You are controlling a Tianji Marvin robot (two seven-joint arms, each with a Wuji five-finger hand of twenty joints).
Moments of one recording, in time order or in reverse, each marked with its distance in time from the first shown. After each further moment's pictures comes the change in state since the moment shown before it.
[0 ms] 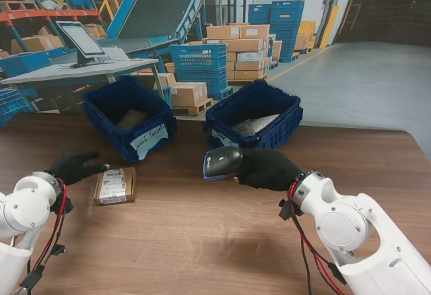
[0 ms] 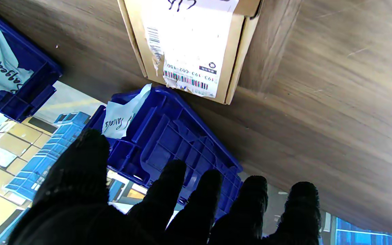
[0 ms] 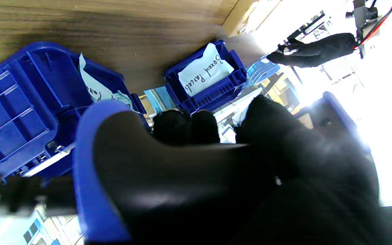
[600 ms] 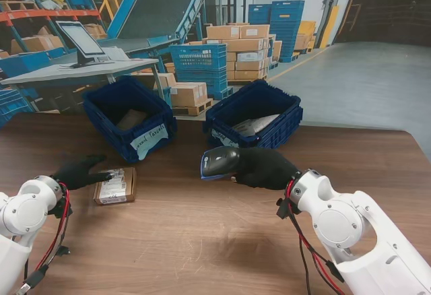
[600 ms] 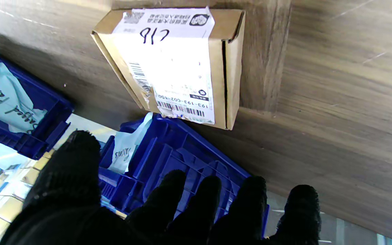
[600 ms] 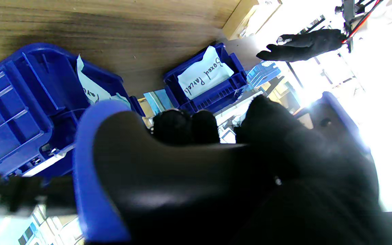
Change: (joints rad) left arm -0.079 0.006 0.025 0.192 0.047 -0.264 -0.009; right arm 0.021 0.000 -0.021 0.002 -0.005 0.020 0.014; left_hand -0.066 0.000 -0.002 0.000 -0.097 0.016 -0.034 -0.011 -0.081 -0.008 -0.003 0.001 -0.012 -0.012 0.005 0.000 -0.025 -0.005 -0.001 -0.021; right_hand 0.000 0.000 0.000 0.000 0.000 0.000 0.000 0.000 0.000 0.000 0.000 0.000 0.000 0.000 0.000 0.000 0.000 0.000 0.000 0.000
